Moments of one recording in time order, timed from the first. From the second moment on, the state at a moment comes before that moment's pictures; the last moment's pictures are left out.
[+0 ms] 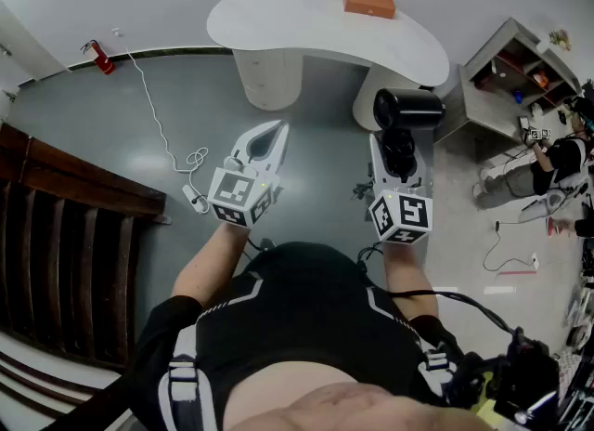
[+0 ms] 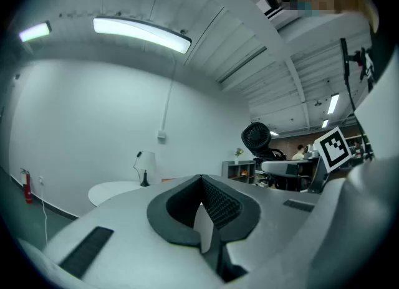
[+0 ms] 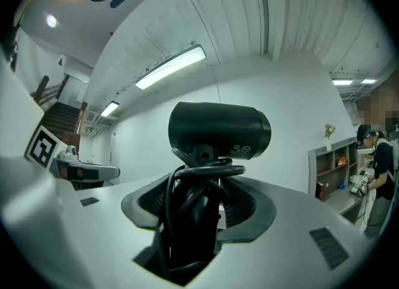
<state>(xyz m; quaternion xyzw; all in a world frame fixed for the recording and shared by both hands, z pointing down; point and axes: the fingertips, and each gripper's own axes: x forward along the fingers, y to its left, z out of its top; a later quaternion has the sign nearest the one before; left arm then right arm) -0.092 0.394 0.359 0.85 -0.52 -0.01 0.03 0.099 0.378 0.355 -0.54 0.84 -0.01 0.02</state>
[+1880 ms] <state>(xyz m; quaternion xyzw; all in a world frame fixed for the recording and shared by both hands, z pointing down) -0.167 0.325 0.365 0.85 -0.53 -0.04 0.01 -0.019 0.307 0.361 -0.54 0.84 -0.01 0.03</state>
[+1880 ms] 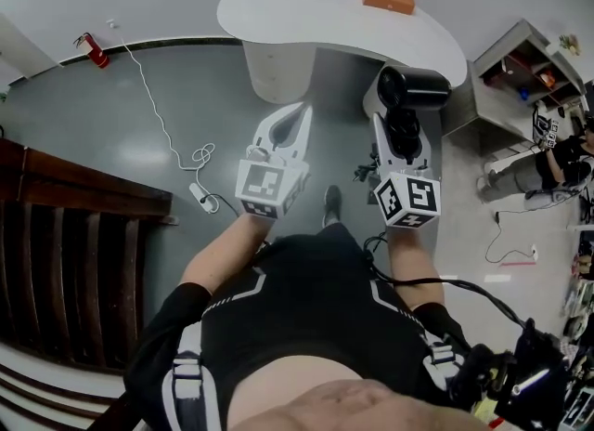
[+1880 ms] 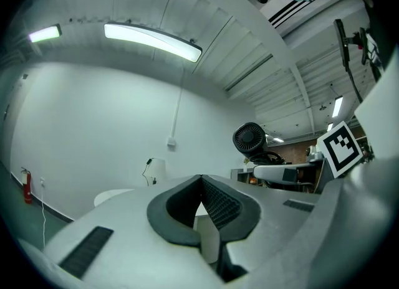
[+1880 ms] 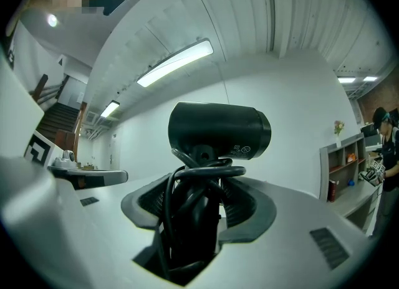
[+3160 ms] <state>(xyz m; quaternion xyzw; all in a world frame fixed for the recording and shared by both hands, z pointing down) -0.092 0.107 0.375 0.78 -0.62 -0.01 0.02 0.060 0.066 0.369 -0.45 0.89 -0.02 0.02</state>
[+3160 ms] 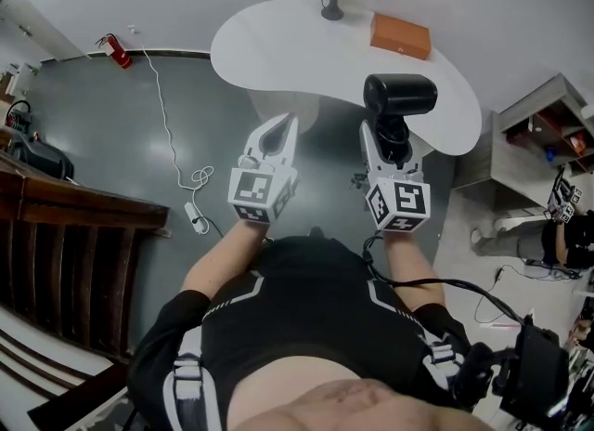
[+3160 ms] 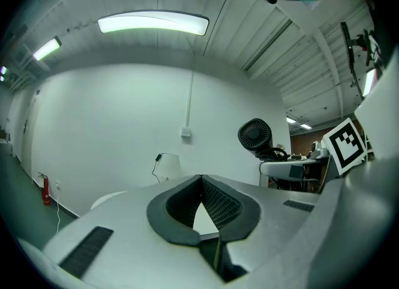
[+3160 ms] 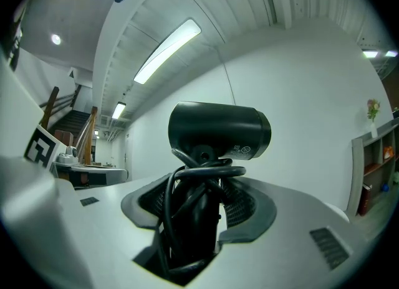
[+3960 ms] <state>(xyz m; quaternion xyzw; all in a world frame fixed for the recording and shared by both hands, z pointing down) -0.111 -0.011 0.389 0.81 -0.59 0.00 0.03 0.036 -0.038 0.383 -0.47 0.88 -0.02 0.01</state>
